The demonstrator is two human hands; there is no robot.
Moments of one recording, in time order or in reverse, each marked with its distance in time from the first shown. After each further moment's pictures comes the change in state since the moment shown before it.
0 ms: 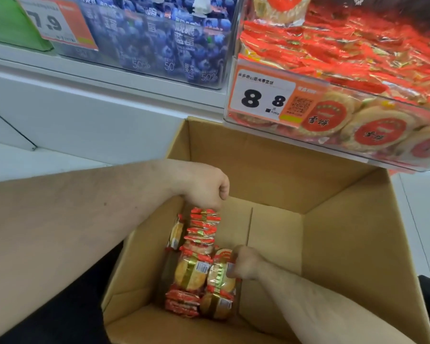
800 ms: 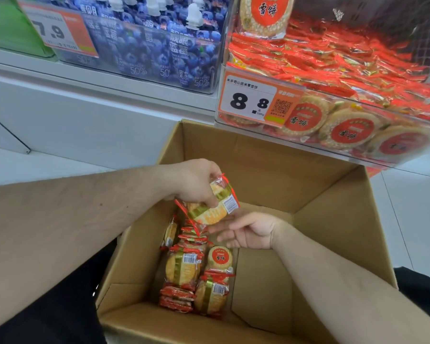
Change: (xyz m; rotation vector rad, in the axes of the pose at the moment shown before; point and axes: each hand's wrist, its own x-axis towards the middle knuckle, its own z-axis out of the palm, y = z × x) left_hand -0.013 0.002 0.012 -0.509 0.160 -0.057; right_hand -0.054 -0.008 -0.096 1.153 -0.672 -0.446
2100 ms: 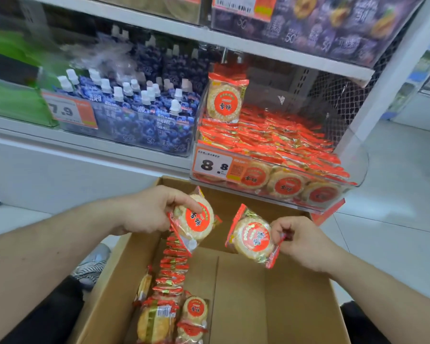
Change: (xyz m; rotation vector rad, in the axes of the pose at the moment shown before) left_hand -0.071 0.012 -0.040 -0.237 0.016 0.302; right_hand -0.180 -0.061 0.054 -1.024 0.851 -0.514
